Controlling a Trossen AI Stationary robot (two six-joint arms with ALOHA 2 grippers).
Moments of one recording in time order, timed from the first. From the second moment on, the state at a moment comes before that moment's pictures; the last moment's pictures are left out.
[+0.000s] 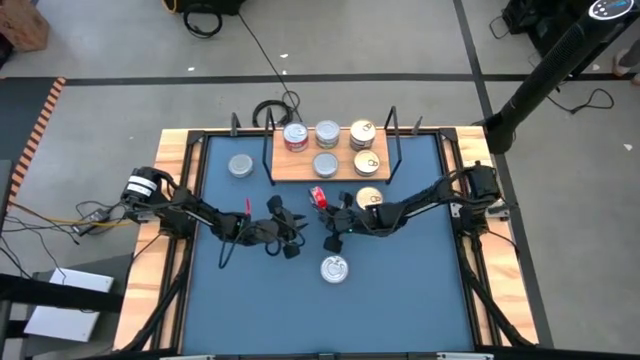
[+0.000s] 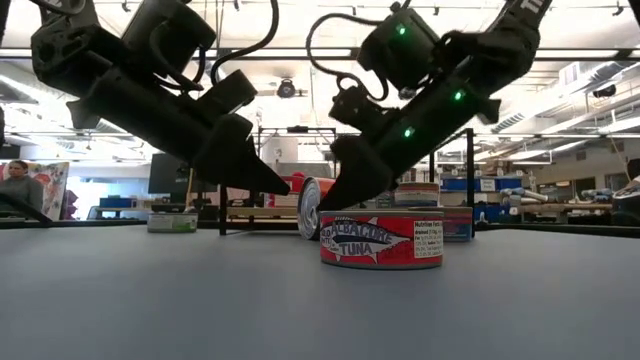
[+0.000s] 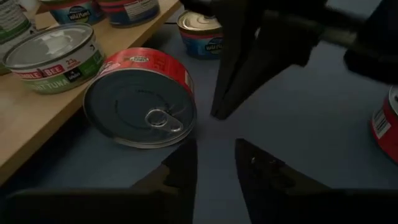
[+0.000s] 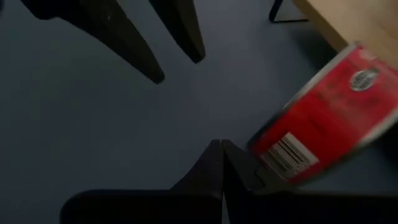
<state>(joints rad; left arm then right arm) -0.21 1.67 0.52 0.66 -0.57 -0.16 0.08 1.90 0.91 0.29 0.37 0.16</state>
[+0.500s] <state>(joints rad) -0.20 1.67 0.52 0.66 -0.57 -0.16 0.04 1.85 0.91 0.07 0.47 0.26</state>
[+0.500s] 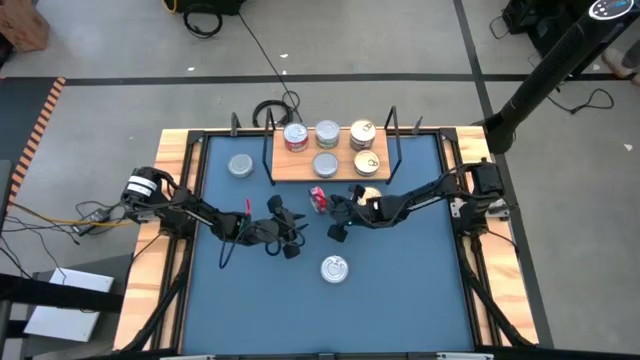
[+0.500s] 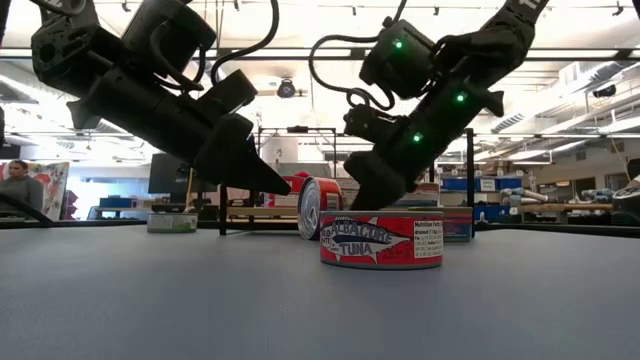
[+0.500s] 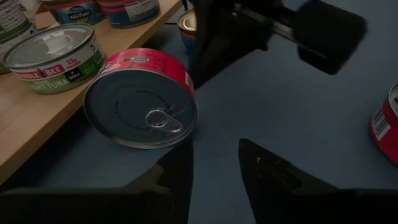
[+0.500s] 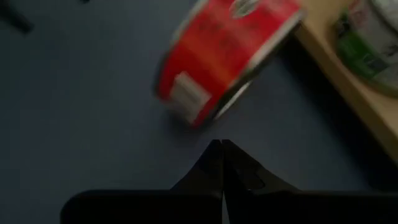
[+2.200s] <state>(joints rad) -0.08 1.76 0.61 0.68 -0.60 -0.27 0.02 1.85 0.91 0.23 0.27 0.18</state>
